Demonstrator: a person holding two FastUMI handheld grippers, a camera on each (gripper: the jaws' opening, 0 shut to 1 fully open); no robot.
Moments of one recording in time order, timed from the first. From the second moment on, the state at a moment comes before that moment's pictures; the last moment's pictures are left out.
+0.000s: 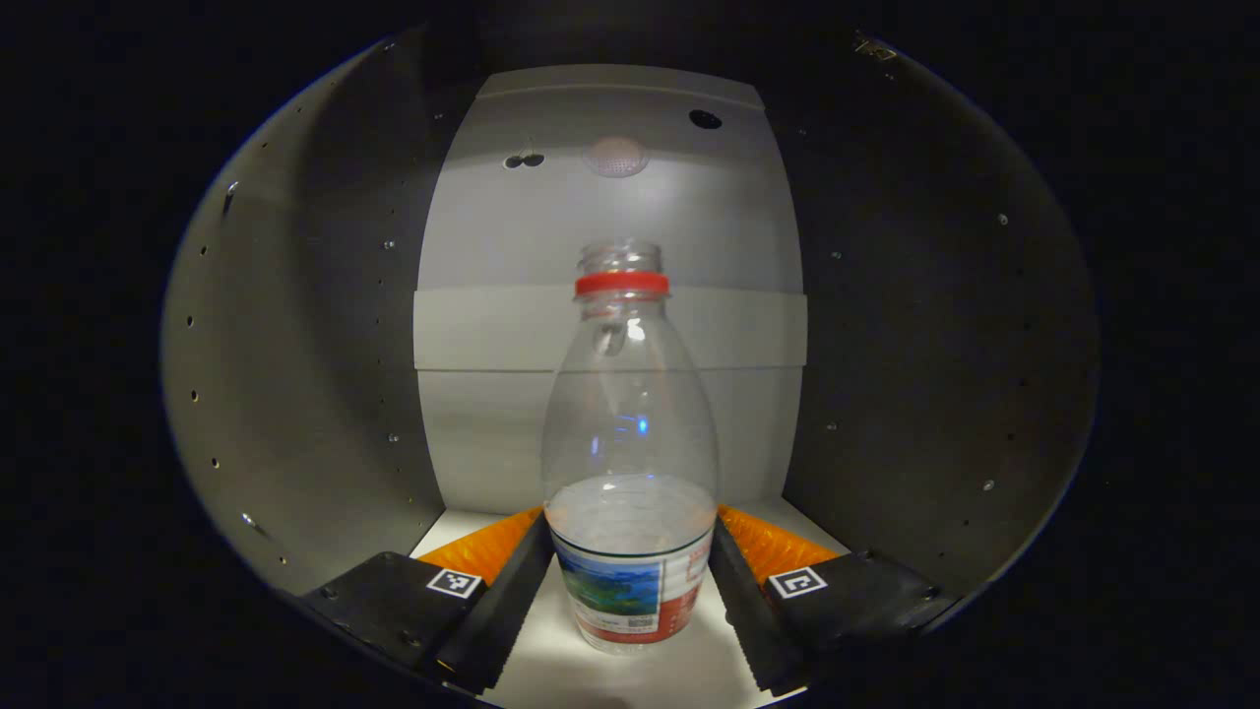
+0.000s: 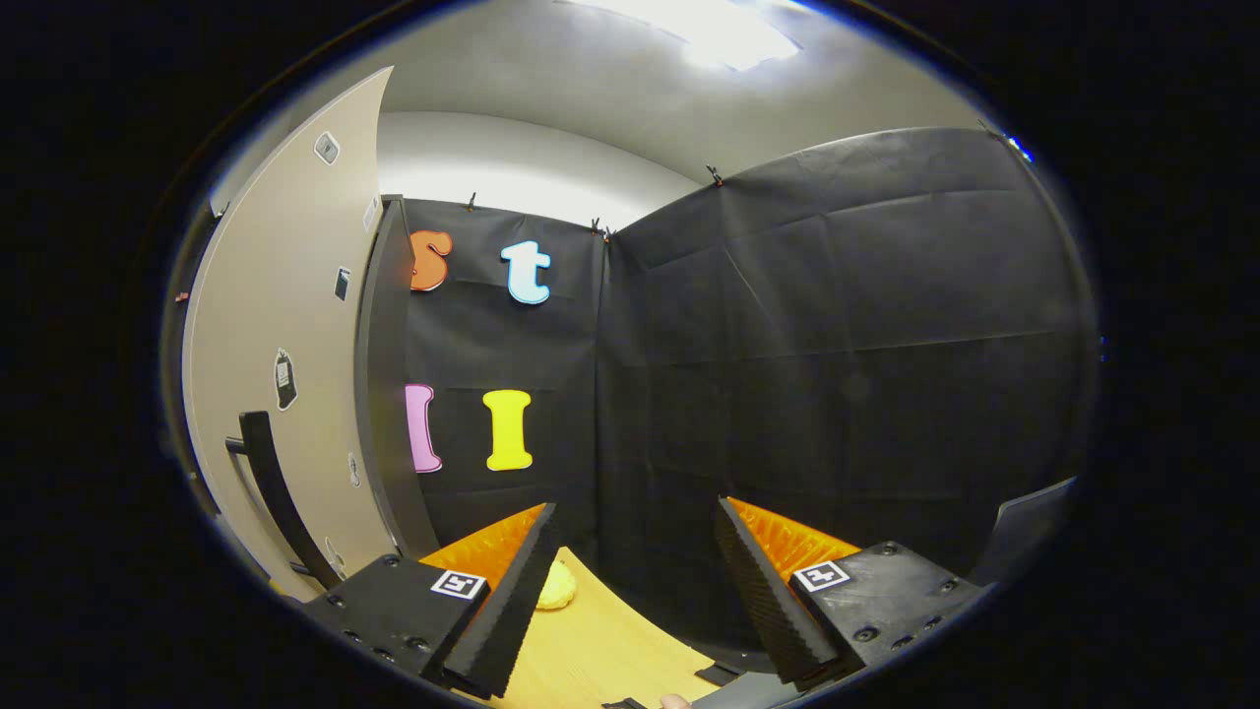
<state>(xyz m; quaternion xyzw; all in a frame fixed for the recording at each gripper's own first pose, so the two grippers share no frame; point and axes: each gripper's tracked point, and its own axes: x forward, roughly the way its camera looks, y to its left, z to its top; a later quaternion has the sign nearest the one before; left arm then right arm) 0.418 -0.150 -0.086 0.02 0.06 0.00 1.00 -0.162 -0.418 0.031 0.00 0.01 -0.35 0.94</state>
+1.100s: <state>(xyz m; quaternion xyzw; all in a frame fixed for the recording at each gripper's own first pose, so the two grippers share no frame) 0.175 -0.117 -0.010 0.02 -0.01 -0.09 1.00 -0.159 -0.307 0.054 -0.03 -0.02 -0.24 0.97</state>
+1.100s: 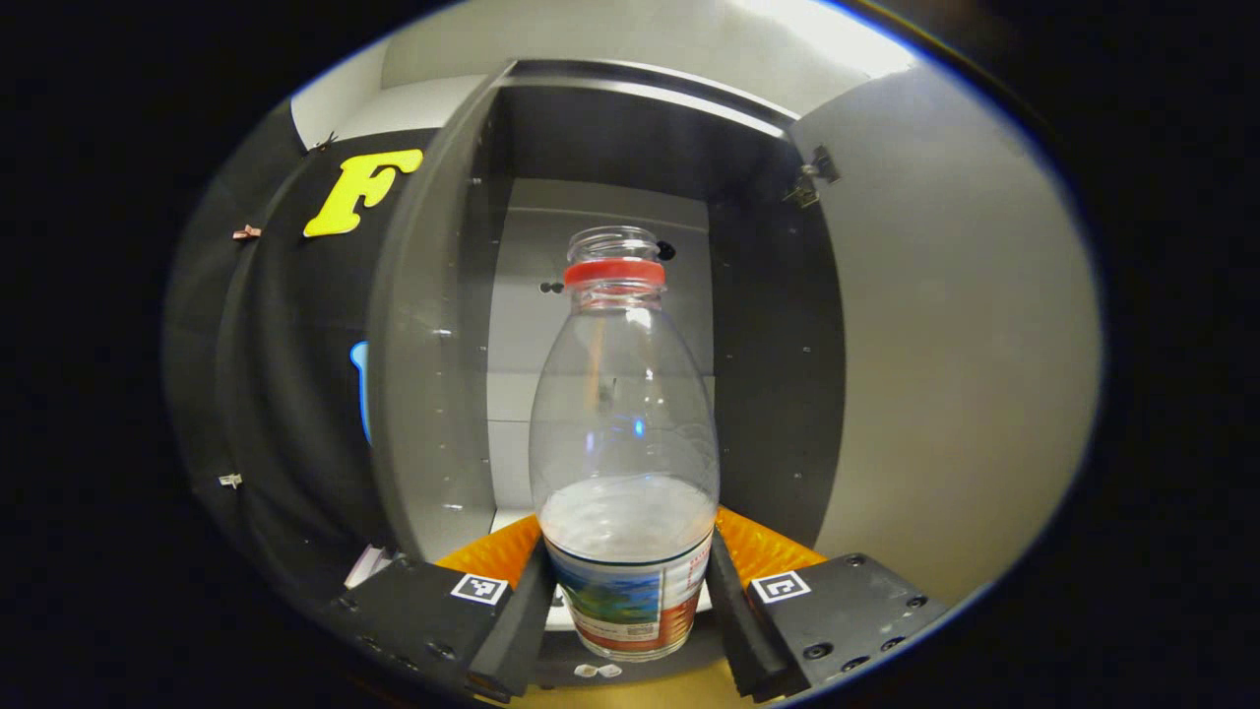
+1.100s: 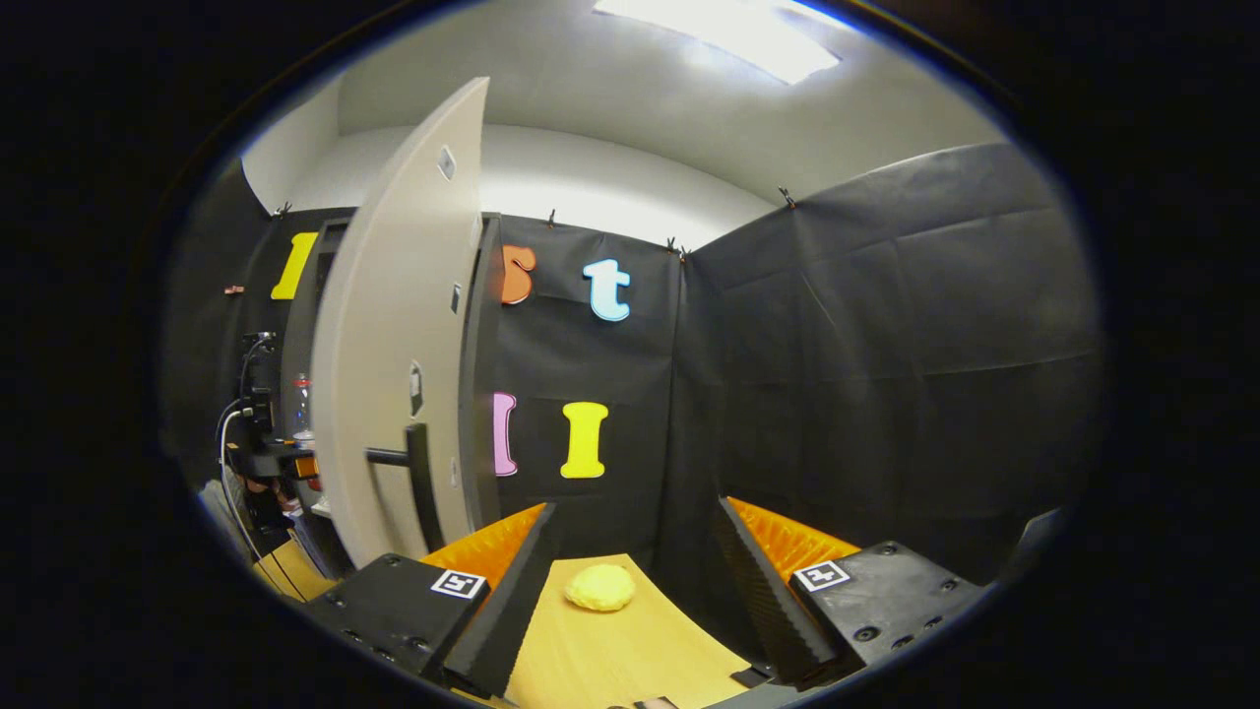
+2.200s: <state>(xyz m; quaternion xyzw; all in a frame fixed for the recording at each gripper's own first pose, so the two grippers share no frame) -0.015 -0.002 -0.129 -0.03 0.03 -0.11 0.99 -0.063 -0.025 -0.014 -0.03 -0.01 -0.04 1.00</state>
